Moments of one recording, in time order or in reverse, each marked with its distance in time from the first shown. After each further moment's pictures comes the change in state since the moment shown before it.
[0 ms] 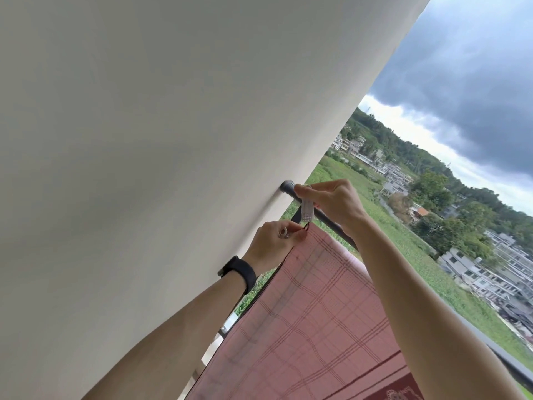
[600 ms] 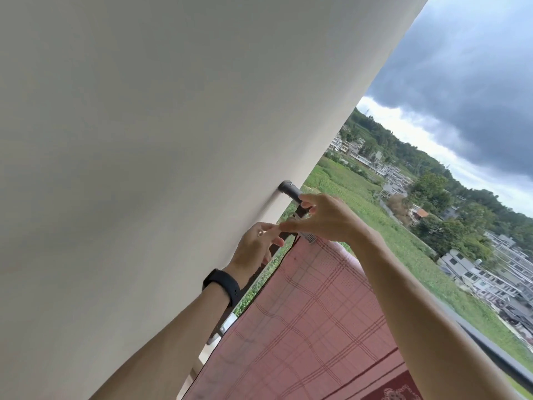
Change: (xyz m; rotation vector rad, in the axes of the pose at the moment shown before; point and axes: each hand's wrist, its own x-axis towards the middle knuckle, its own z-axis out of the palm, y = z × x) left_hand -0.025 -0.007 -0.016 -0.338 0.084 -0.264; right_hand -0.014 0.012 0.004 -0.630 -0.229 -0.145
